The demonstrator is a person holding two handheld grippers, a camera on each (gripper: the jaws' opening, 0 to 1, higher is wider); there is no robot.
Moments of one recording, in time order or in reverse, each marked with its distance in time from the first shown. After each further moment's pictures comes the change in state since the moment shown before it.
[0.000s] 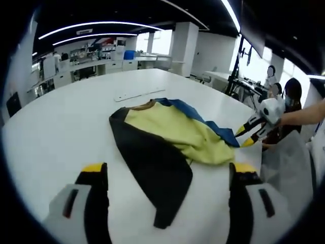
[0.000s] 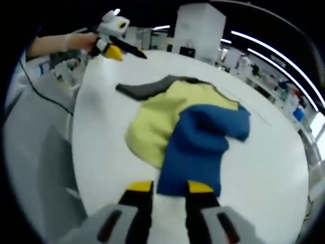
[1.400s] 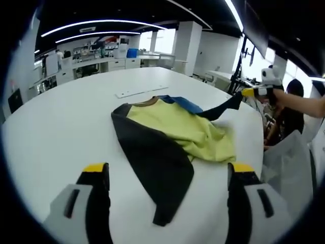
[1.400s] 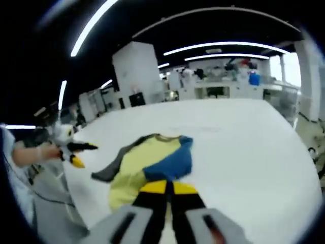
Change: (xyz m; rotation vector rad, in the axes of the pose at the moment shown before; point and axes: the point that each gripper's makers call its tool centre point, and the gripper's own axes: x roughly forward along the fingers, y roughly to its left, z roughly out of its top) left arm 0.000 0.002 -0.007 -0.016 0.010 0.016; right arm -0.112 -0.140 0.053 0.625 -0.393 -0.223
